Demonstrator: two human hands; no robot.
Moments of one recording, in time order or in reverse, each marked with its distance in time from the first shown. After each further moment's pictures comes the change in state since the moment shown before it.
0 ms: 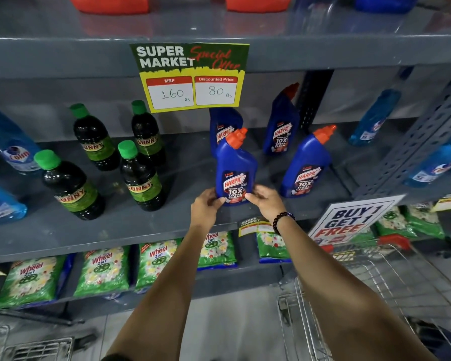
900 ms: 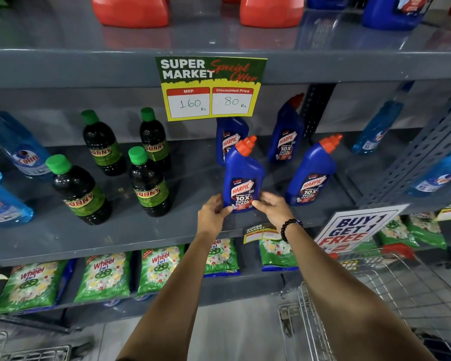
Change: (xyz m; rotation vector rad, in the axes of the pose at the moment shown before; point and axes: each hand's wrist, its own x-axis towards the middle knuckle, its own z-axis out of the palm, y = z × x) left_hand -0.004 0.002 -0.001 -0.091 -0.086 -0.060; right_hand -0.003 -0.002 -0.005 0.031 -0.002 0.067
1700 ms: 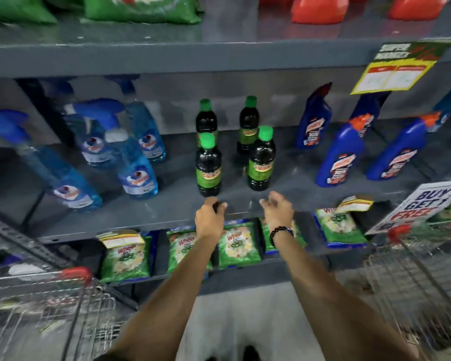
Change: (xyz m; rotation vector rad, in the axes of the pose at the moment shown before) left_hand -0.061 -0.069 -0.264 0.358 0.228 0.040; right_hand -0.107 -0.048 0.274 0.073 0.461 0.059
